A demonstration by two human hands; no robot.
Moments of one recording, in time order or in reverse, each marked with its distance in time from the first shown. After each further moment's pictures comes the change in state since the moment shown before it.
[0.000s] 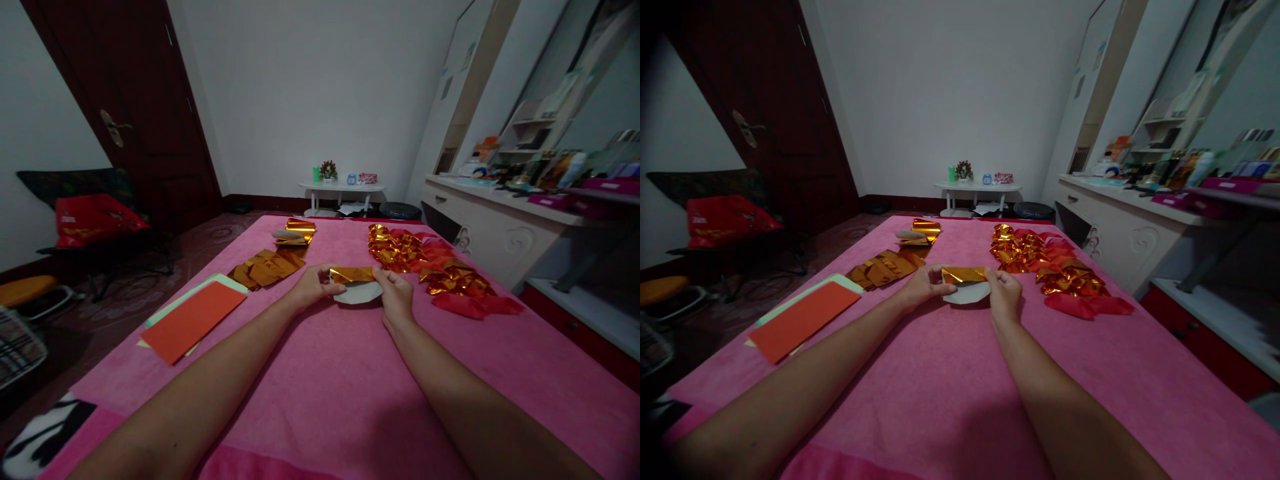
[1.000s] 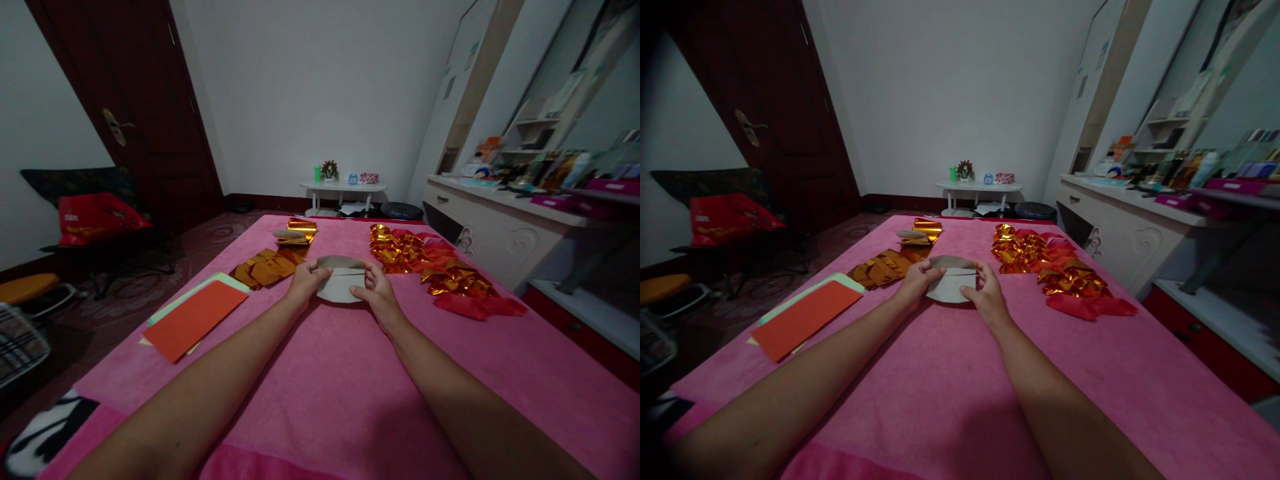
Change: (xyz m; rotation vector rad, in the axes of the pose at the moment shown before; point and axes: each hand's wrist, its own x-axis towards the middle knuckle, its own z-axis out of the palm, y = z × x) left_hand 0.005 -0.003 -0.001 -0.108 0.490 -0.067; right_hand -0.012 -0.008 0.012 0.002 -0.484 -0.022
